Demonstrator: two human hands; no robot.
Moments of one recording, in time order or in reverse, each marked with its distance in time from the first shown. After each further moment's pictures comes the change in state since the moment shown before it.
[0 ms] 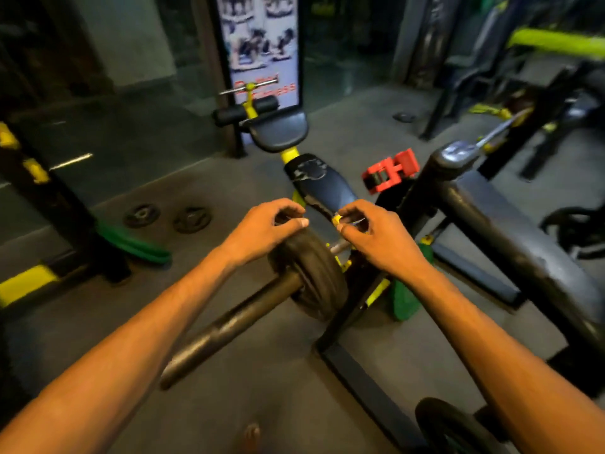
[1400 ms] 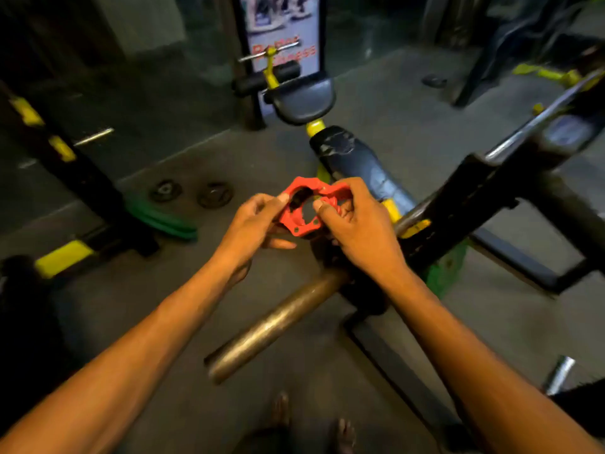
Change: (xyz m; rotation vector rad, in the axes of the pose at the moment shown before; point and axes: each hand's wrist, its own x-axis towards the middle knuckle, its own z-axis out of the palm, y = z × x) left_hand -0.054 -0.050 -0.054 -0.675 0.223 -0.455; right_hand 0.023 -0.070 0.119 0.202 0.080 0.037
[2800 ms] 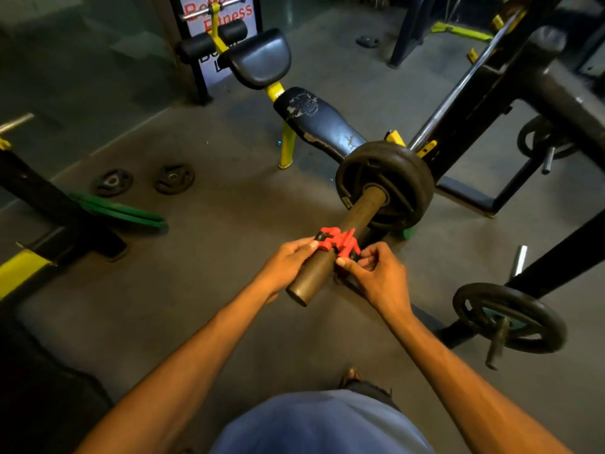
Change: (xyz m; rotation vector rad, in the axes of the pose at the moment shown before) left_hand -0.063 -0.150 -0.098 0.127 -0.496 -0.107; right_hand -0.195 0.026 0.134 -0.048 0.265 0.536
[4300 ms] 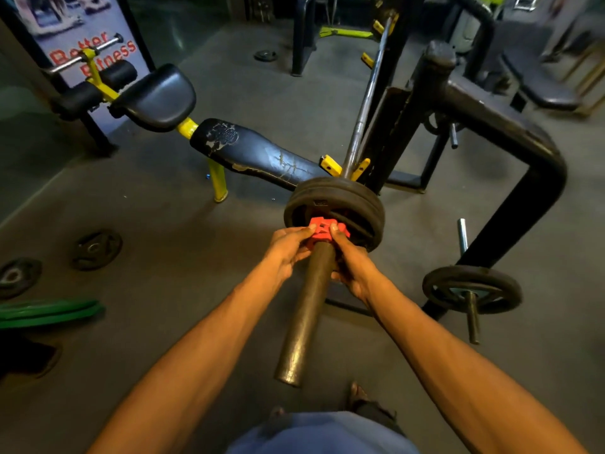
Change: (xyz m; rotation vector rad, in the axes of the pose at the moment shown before) left_hand 0.162 0.064 0.036 -0.216 -0.066 -0.285; right_hand 0.109 -0.031 0.011 0.746 0.075 0.566
